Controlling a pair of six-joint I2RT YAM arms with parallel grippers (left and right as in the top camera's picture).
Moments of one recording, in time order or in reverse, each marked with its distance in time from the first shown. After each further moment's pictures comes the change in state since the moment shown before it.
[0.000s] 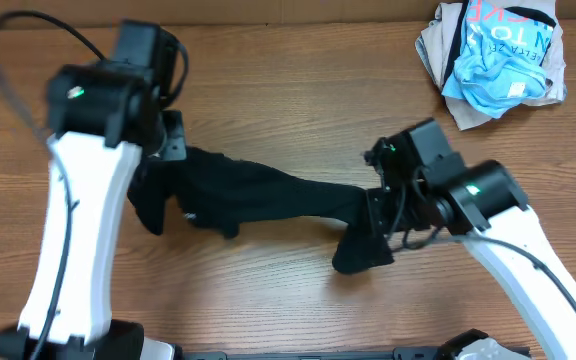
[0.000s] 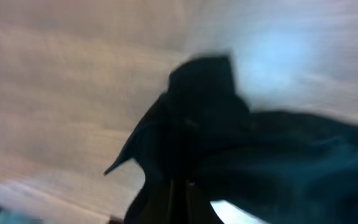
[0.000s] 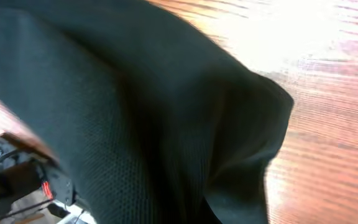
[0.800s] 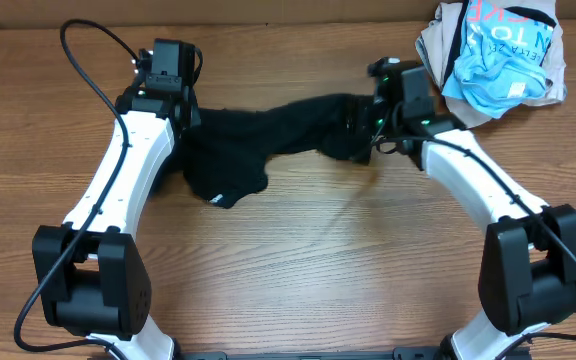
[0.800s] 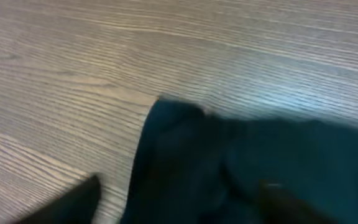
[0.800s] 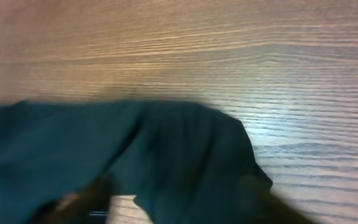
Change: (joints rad) left arm 0.063 0.175 -0.422 0.918 -0.140 0.035; right arm -0.209 0.475 0.010 0.879 0.098 -0.008
